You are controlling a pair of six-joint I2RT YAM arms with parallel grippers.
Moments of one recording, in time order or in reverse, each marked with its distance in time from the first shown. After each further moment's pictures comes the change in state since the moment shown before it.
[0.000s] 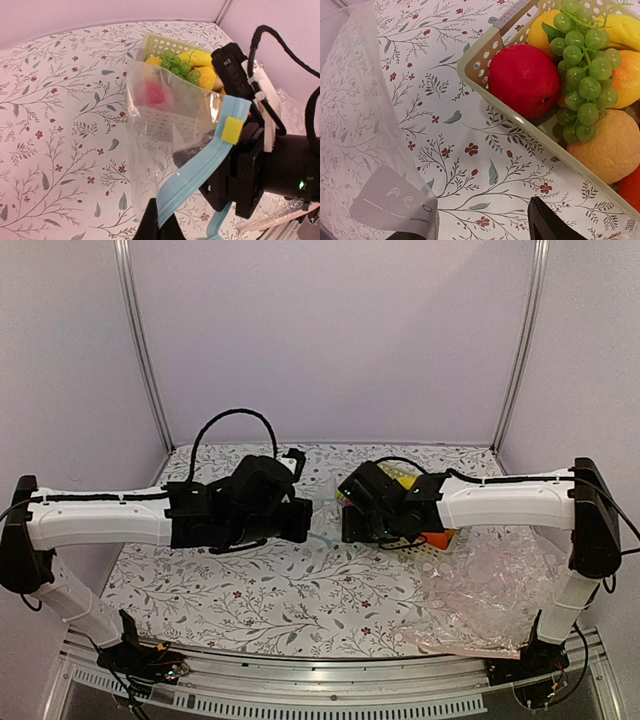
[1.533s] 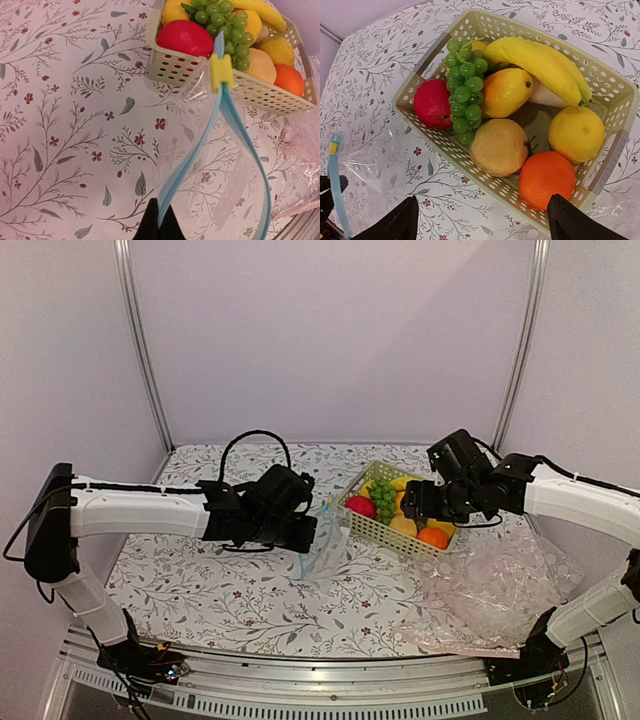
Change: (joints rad) left arm 0.089 0.170 0.035 -0.107 0.137 -0.001; right arm -0.237 -0.423 -0.222 -0.101 -0.122 -0.133
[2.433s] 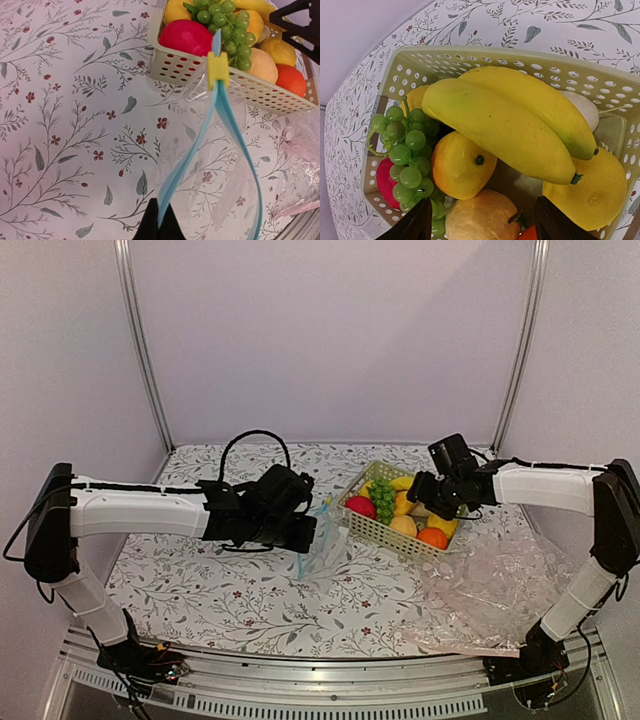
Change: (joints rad) left arm 0.000 0.000 0.002 -0.010 -0.004 -0.003; right arm -0.243 0.249 -0.038 0.286 -0.106 0.154
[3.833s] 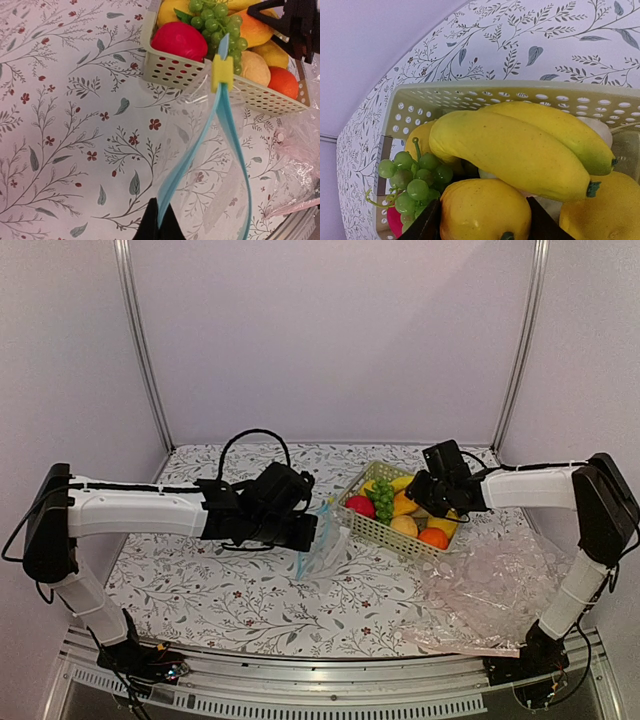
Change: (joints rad) left arm 0.000 -0.008 0.003 0.010 0.023 -0.011; right arm 0.000 0.107 -0.022 0.227 0.069 0.116
